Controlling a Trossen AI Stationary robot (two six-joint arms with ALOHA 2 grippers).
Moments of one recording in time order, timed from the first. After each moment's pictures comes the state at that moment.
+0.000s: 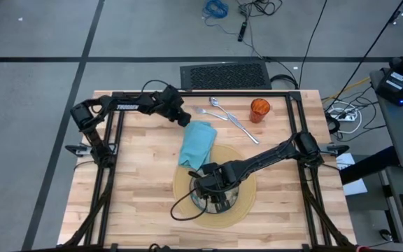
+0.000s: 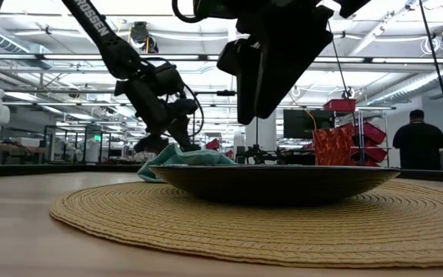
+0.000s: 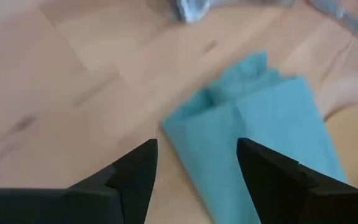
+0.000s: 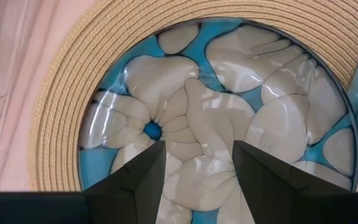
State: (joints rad) left arm 0.65 1.73 0.94 -0.20 0.35 -0.43; right arm 0.32 2.06 1.69 -0.89 0.00 0.04
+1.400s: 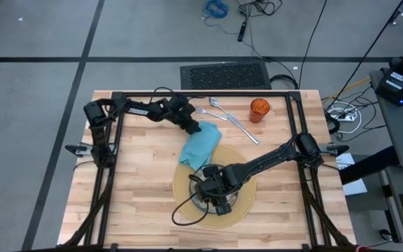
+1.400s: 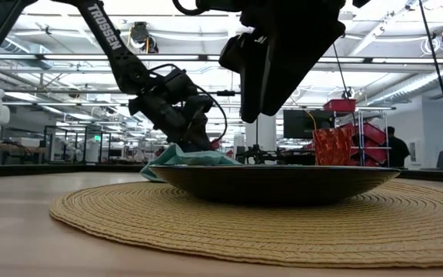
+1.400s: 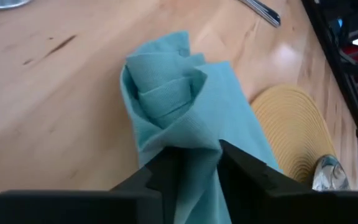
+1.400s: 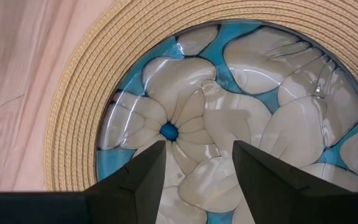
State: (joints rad) left arm 0.55 1.87 0.94 0.11 0.58 -0.47; right arm 0.35 2.06 1.69 -0.89 0.00 0.07
